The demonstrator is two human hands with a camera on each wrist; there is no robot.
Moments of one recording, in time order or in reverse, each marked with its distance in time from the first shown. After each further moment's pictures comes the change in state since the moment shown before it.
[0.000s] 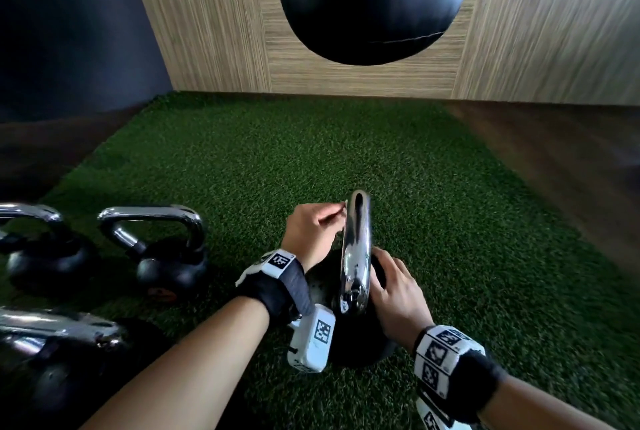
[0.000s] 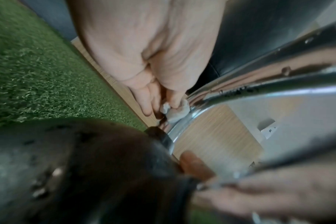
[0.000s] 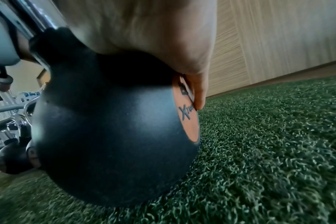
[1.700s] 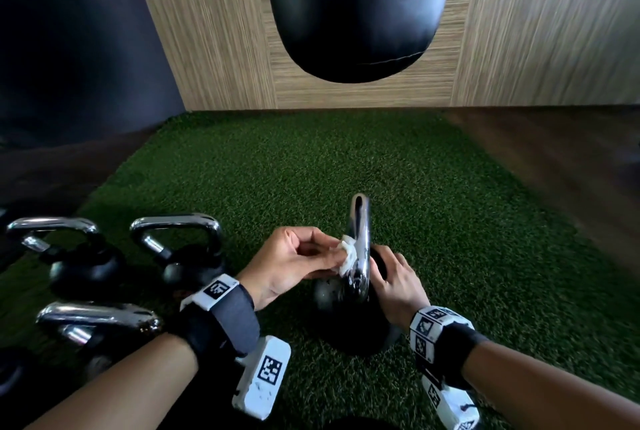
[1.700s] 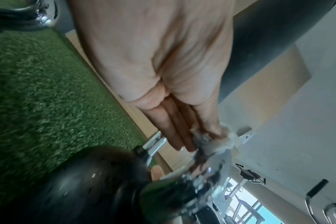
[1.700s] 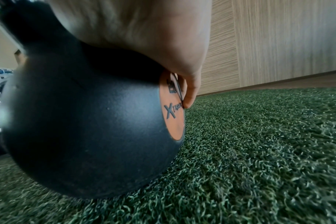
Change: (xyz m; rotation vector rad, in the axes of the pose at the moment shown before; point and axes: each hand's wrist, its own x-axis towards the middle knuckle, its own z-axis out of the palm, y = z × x) left_hand -0.068 0.027 -0.057 -0.658 -0.313 -0.275; right_hand 0.004 0.004 0.000 -0.008 0.002 -0.057
